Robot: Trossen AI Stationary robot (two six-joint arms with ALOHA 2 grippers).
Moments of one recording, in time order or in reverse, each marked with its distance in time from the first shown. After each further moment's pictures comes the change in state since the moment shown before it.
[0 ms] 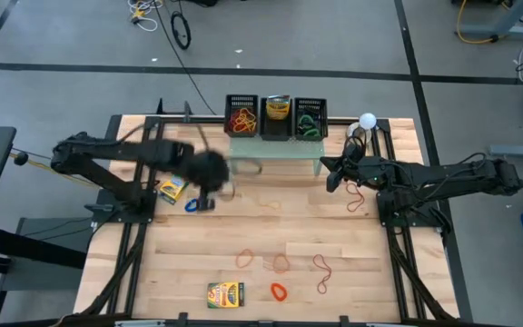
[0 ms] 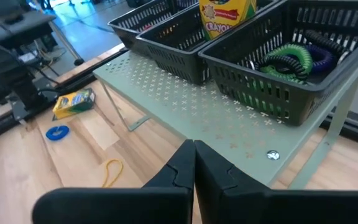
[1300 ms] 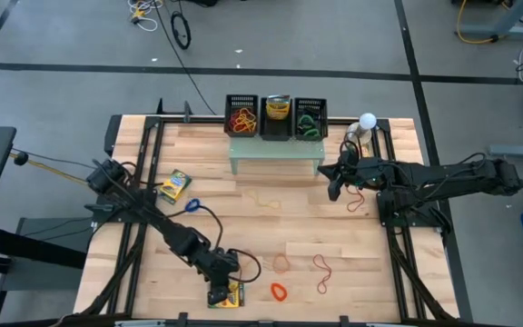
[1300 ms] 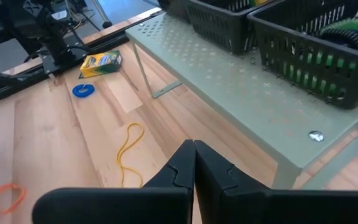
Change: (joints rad) left arm -0.602 0.465 -0.278 0.906 0.192 -0.905; right arm 0.000 0.000 0.000 -0.053 -0.163 -0.082
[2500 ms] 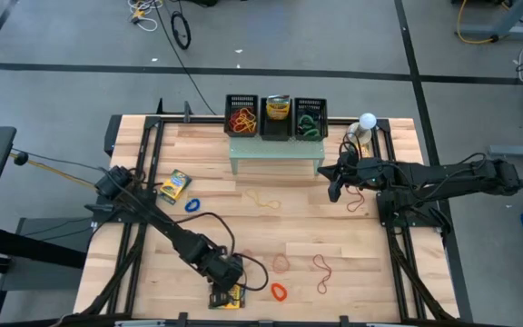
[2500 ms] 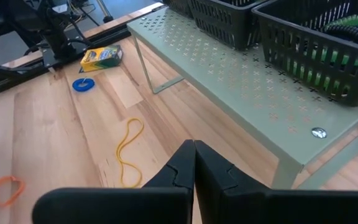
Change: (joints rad) left arm 0.006 0.090 0.180 -0.282 -0.018 0.128; right arm 0.000 0.000 0.000 -0.015 -0.011 -0.009
